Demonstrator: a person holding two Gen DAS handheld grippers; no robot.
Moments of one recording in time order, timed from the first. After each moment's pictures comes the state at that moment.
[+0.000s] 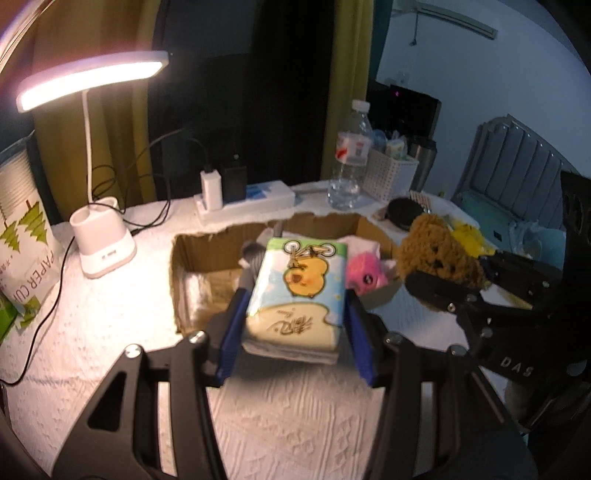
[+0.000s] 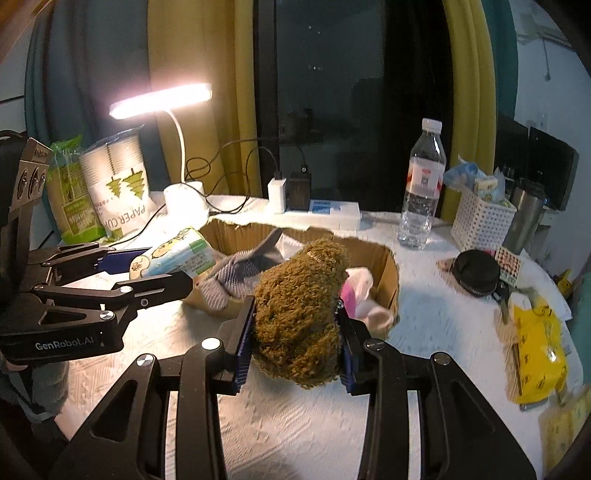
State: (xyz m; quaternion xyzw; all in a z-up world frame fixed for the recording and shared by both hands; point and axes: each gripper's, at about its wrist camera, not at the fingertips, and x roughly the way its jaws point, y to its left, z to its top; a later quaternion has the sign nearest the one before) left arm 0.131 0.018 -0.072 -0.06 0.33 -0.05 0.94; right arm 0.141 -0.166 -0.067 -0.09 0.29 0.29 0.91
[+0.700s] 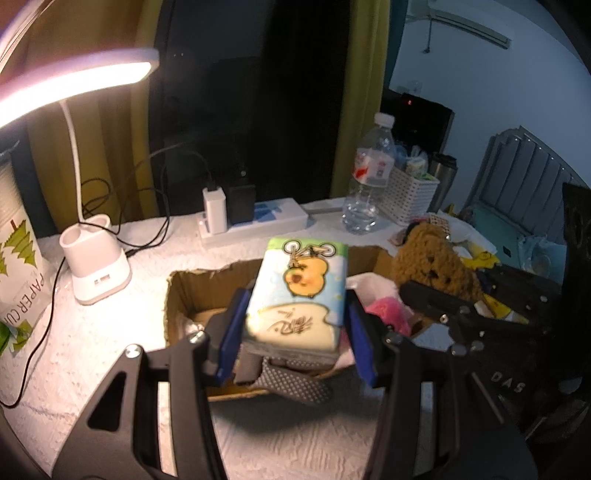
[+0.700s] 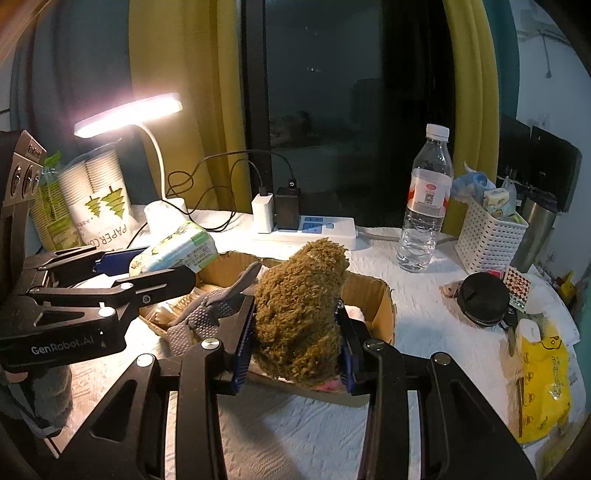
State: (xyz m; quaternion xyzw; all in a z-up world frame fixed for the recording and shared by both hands) left arm 0.184 0.024 -0.072 -0.08 0.33 -0.03 0.94; right arm 0.198 -0.155 -0.066 -0.08 0.29 0.28 0.91
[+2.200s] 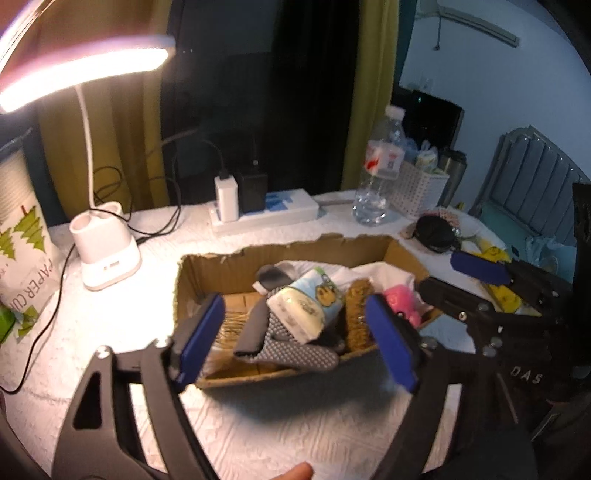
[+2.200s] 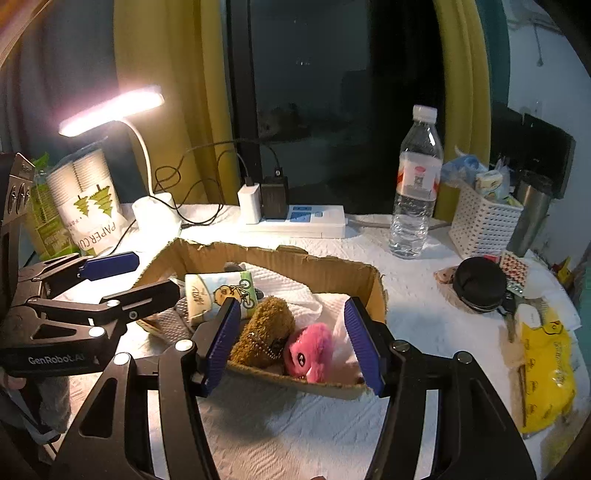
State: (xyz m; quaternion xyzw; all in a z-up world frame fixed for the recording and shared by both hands) left arm 0.169 0.025 -0.077 -0.08 0.33 -0.01 0.94; right arm 0.190 -0.167 -0.067 -0.08 0.30 0.27 0.91
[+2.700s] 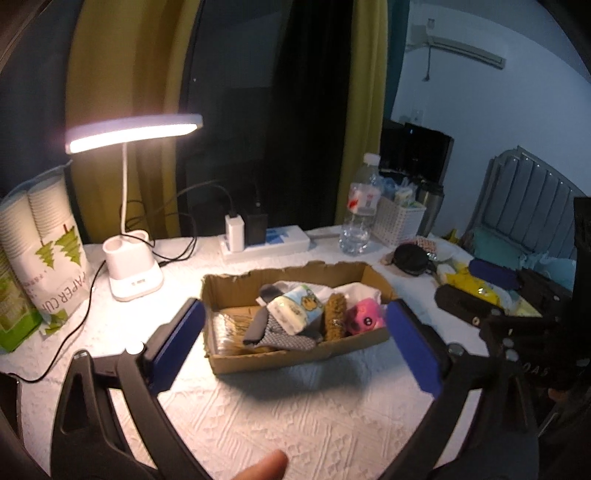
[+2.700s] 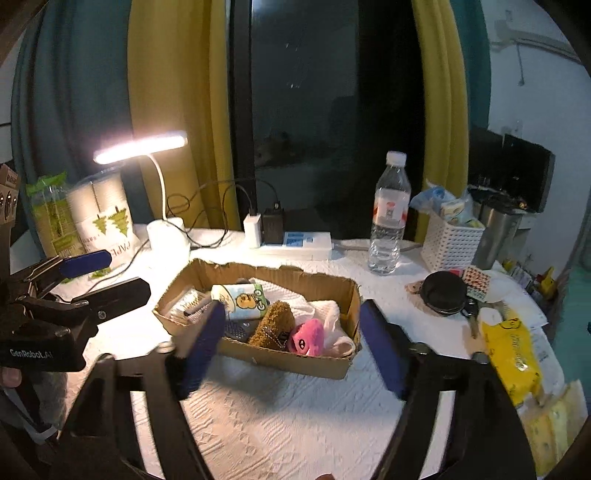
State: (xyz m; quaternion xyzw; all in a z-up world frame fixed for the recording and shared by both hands) left arm 0.097 0.022 -0.028 -0.08 0.26 -0.01 0.96; right arm 0.124 -0.190 -0.020 -0.07 0.25 0.24 0.93
